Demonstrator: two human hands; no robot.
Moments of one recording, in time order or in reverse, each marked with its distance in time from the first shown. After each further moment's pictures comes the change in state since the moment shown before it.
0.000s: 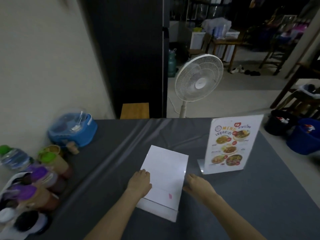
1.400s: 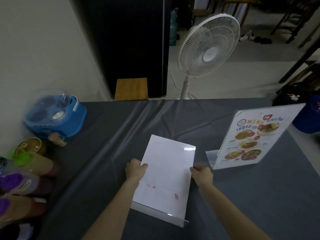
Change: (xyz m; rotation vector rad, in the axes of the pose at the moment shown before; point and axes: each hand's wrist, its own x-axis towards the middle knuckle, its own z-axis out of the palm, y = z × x) left_hand 0.087 -0.036 0.035 -1.005 0.035 -0.619; right_hand 0.079 -0.003 0.039 1.062 0.207 0.763
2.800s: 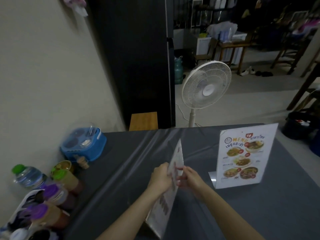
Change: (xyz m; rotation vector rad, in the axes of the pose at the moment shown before) left_hand -0.163 0.100 -0.046 0.204 -0.051 0.464; right_hand -0.058 -0.066 -0.014 0.393 -0.563 -0.170
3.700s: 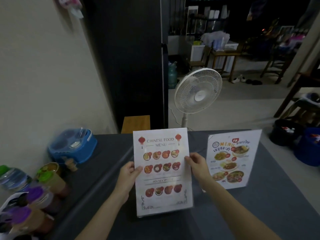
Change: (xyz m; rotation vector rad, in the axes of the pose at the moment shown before) left_hand -0.001 -0.048 -0.032 -0.818 0.131 -0.080; right_hand -0.006 -0.050 -0.048 -0.320 0.252 -0.341
